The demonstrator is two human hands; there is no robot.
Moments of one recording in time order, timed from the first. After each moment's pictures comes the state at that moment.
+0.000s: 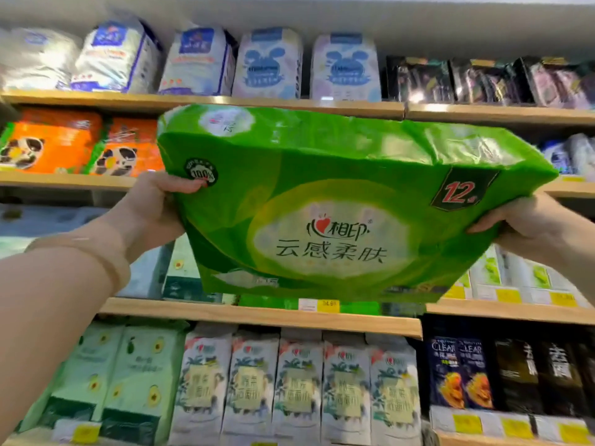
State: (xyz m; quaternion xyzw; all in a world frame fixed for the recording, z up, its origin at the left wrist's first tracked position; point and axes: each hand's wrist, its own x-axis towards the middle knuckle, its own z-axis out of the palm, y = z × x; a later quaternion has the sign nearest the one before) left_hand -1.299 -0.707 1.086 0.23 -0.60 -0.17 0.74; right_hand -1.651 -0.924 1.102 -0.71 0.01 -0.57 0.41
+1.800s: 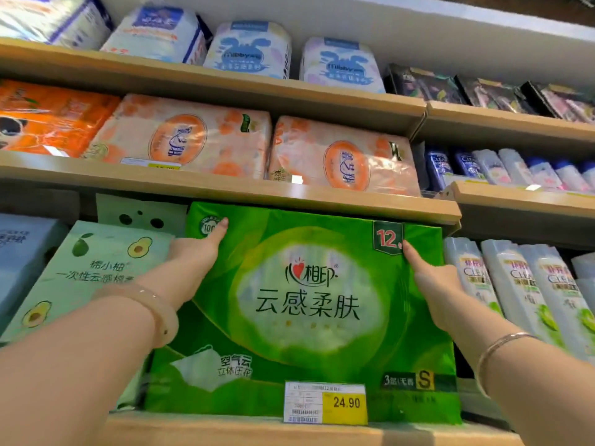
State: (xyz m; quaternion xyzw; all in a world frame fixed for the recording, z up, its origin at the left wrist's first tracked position) left_hand -1.182 -0.991 1.147 0.56 -0.32 0.03 0.77; right_hand -1.440 -1.136 1.133 -0.53 0.35 -0.70 0.31
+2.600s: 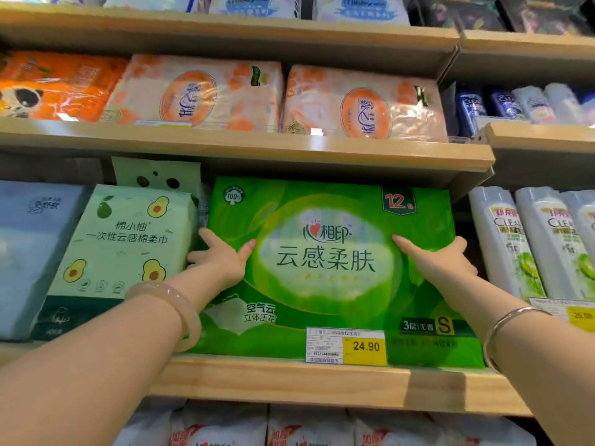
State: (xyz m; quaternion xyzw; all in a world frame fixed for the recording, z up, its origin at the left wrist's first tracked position) left_hand -1.182 -1.017 1.095 0.76 -0.30 0.13 0.56; right_hand -1.418 -1.159 1.103 -0.59 0.47 -0.63 0.21
